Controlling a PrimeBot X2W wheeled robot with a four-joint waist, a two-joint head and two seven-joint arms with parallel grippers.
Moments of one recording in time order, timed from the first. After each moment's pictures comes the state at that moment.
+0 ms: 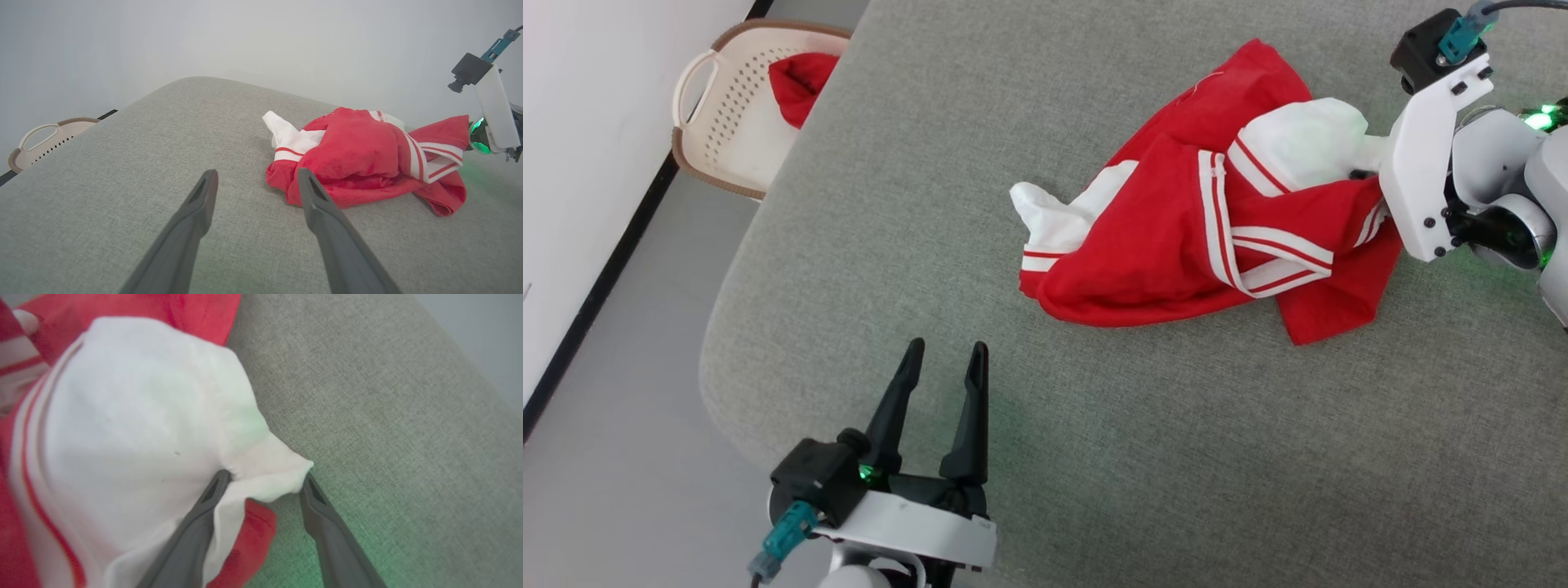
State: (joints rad) left arm -0.12 0.05 -0.23 0.04 -0.37 -0.04 -0.26; right arm -1.25 -0.52 1.09 0.76 0.90 0.13 0.58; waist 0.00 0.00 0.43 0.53
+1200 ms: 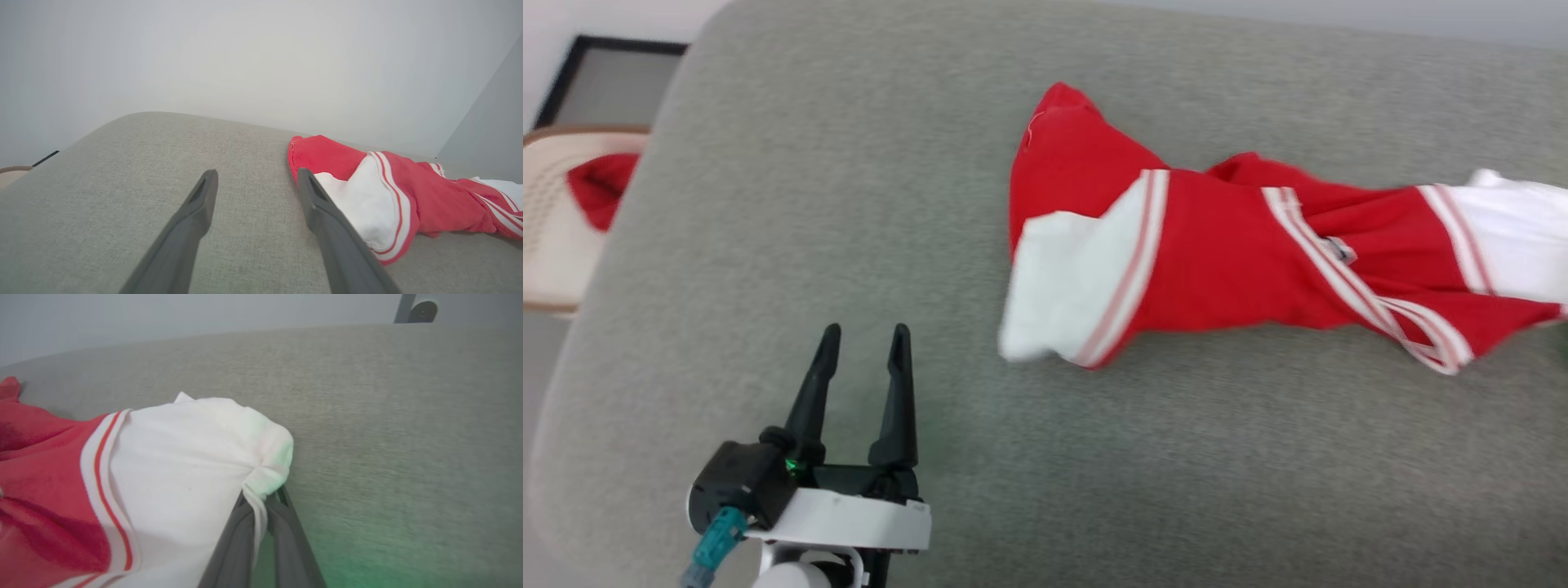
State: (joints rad) left arm -0.10 0.05 -0.08 -0.01 -0.28 -0.07 -0.26; right arm -0.74 -0.84 0.81 0.69 1.25 0.13 -0.10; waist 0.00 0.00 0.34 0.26
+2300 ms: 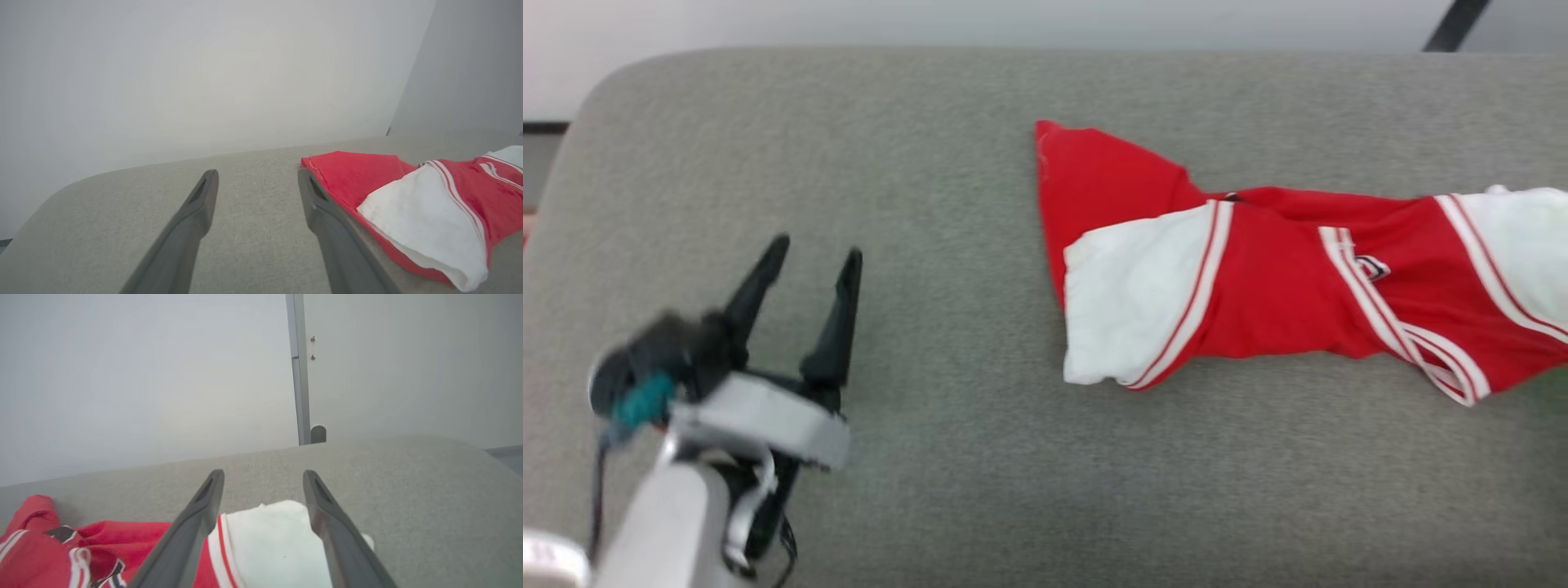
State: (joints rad) left arm -0.29 0.30 -0.10 0.01 -0.33 -0.13 -0.07; right arm -0.59 -0.62 0.26 0.61 0.84 0.13 -0.26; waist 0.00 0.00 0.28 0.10
